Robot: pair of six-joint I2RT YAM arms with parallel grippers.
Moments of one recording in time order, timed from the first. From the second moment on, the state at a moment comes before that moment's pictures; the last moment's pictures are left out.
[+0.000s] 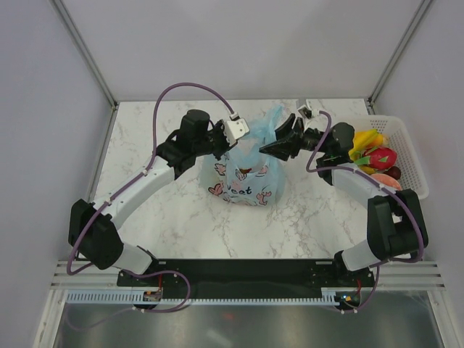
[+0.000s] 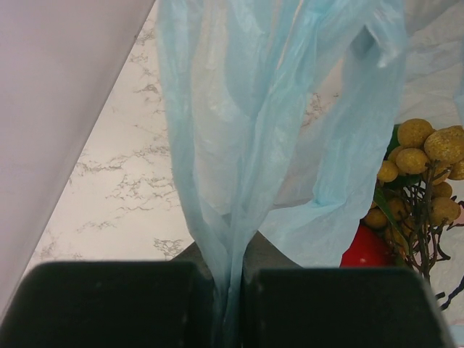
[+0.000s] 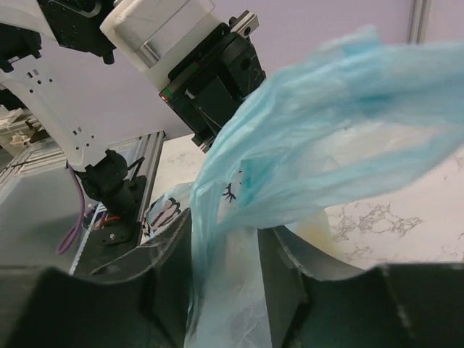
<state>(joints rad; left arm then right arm) -0.59 1.46 1.25 -0.23 0.32 0.55 0.23 1.51 0.88 1.05 -1.21 0.62</state>
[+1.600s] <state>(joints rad) -0.65 1.44 1.24 -0.36 0.37 0.64 0.54 1.15 0.89 0.10 -0.04 0.03</state>
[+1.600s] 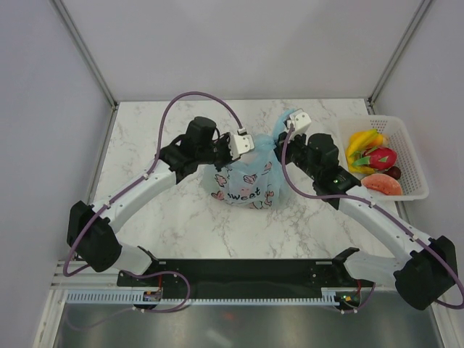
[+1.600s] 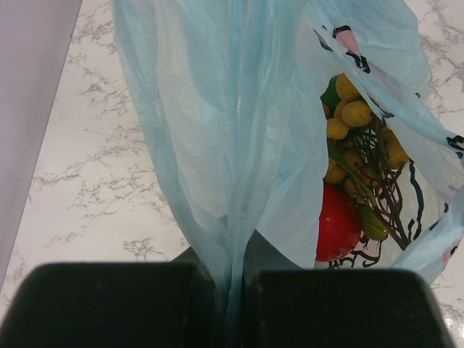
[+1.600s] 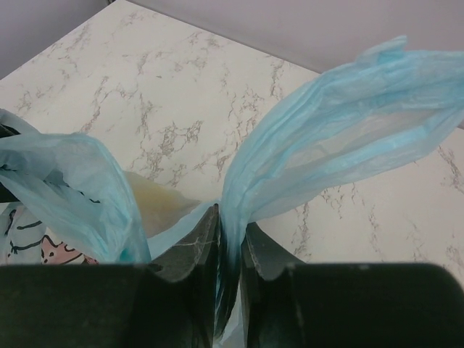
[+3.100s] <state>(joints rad) -0.67 1.44 1.24 -0.42 0.34 0.73 0.36 1.20 0.91 0.16 -0.45 0.36</state>
